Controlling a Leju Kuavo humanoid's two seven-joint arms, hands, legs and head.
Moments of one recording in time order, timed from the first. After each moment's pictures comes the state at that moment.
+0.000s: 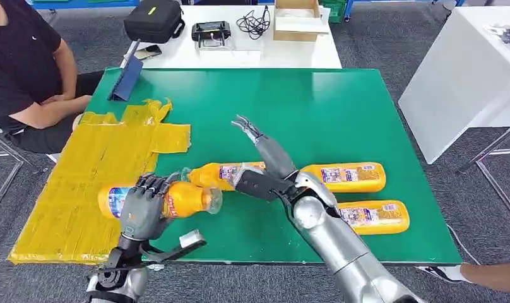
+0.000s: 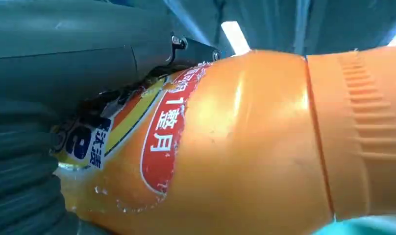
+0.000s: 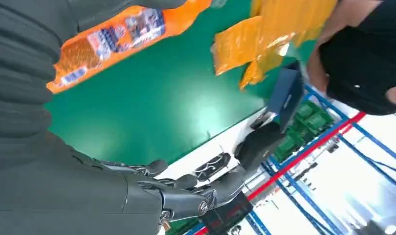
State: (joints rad) left arm -0.03 -0.09 0.01 -1.33 -1.38 0.70 -0.38; right arm -0.60 0.16 0.59 -1.00 0.43 -0.02 -0.29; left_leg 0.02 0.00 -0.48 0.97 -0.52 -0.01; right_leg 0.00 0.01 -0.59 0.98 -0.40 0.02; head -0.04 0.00
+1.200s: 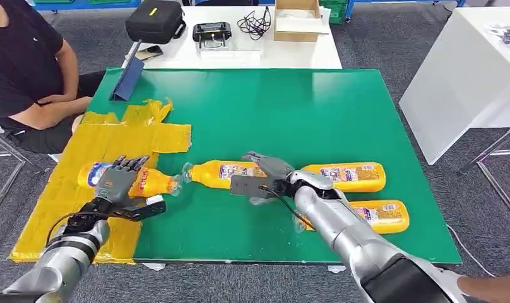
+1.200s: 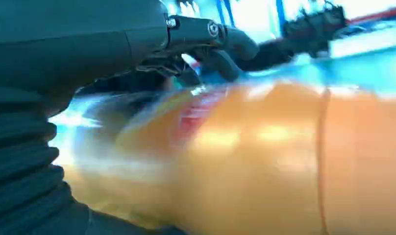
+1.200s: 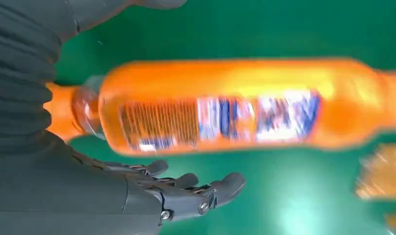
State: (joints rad) left arm -0.50 0.19 0.02 -0.55 -1.34 0.47 -0.50; right arm -0.82 0.20 0.74 -0.47 0.58 0.14 -0.14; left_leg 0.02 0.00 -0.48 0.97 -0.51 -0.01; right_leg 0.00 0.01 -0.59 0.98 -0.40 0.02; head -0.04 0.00
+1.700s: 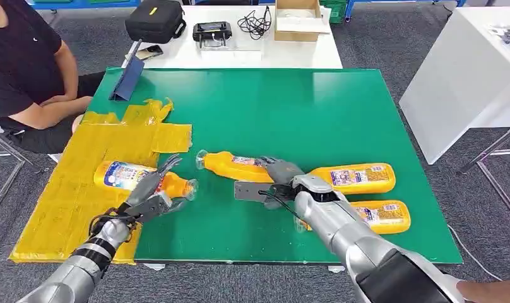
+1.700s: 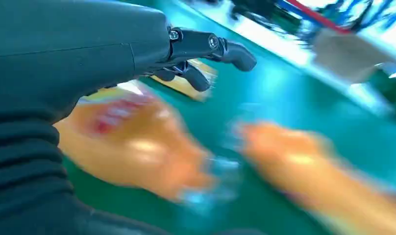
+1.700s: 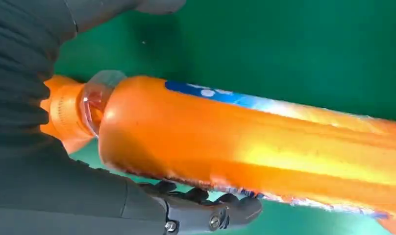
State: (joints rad) left arm -0.37 0.17 -0.26 -0.87 -0.37 0.06 -0.70; right arm -0.85 0.23 0.78 -0.33 0.72 0.12 0.03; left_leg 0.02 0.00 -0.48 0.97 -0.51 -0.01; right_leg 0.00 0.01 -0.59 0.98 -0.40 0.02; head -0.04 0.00
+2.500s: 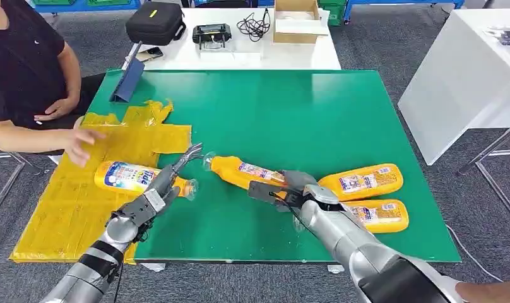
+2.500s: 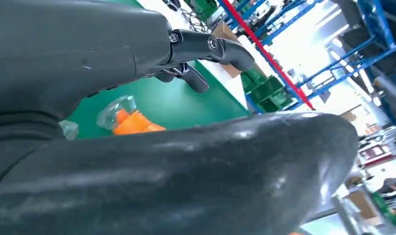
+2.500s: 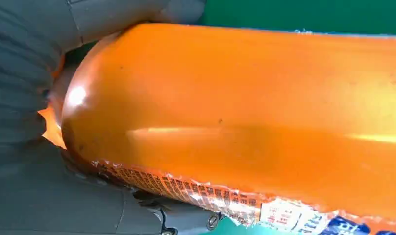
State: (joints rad) left arm -0.30 0.13 -0.29 -1.17 -0.19 -0.14 -0.70; right arm -0.81 0.20 0.71 -0.27 0.66 0.05 0.20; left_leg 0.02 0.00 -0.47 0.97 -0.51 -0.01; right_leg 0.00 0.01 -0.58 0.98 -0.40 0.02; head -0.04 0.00
